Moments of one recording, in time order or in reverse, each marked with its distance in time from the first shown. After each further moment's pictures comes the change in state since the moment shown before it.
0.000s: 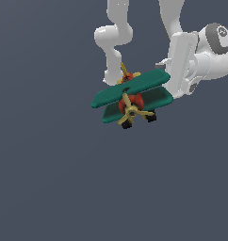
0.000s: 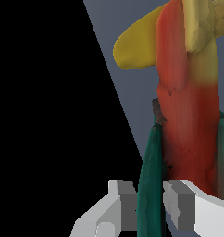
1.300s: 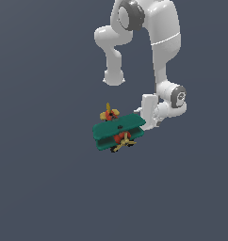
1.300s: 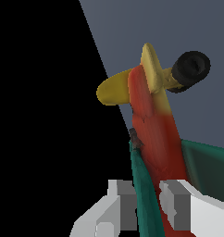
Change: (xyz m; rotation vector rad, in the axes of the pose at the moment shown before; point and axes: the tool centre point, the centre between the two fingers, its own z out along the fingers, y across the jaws) arm 0.139 0.230 0.002 0.000 -0.007 0.002
